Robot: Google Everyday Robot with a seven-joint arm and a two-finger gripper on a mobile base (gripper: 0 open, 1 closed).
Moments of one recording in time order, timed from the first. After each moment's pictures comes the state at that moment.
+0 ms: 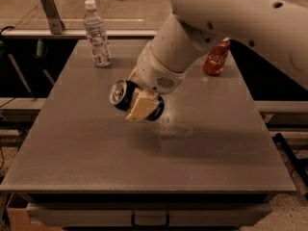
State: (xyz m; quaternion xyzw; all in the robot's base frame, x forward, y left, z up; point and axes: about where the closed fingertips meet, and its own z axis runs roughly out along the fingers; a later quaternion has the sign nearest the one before) arm 0.473 0.041 0.897 -0.73 0.62 0.15 0.23
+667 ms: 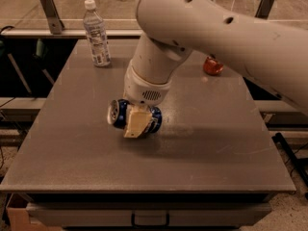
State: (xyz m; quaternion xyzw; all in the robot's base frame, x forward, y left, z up) arm 0.462 0.050 0.858 -0.76 0.62 0.11 0.15
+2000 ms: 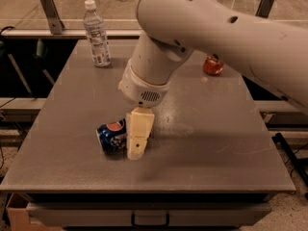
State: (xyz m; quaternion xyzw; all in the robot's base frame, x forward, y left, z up) arm 0.454 0.059 0.865 -0.76 0.61 0.12 0.16
